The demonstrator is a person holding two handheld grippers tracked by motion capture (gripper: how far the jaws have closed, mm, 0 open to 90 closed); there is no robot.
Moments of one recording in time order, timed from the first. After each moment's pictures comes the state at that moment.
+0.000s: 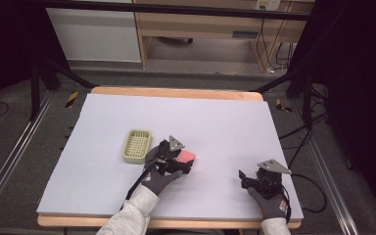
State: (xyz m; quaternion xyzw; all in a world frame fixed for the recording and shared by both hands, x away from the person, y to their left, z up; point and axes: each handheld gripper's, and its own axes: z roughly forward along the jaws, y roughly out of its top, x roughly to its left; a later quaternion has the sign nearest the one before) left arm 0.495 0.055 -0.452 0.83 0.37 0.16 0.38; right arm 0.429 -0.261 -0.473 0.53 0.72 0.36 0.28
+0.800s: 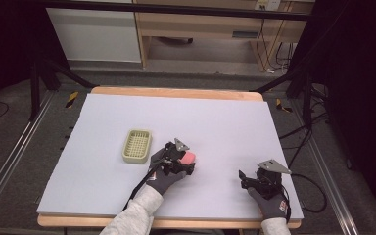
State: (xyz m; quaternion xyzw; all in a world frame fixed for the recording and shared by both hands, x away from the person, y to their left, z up) left arm 0.504 0.042 -0.470 0.85 0.38 0.14 0.34; right arm 0.429 -0.261 -0.473 0.53 0.72 0.36 0.28
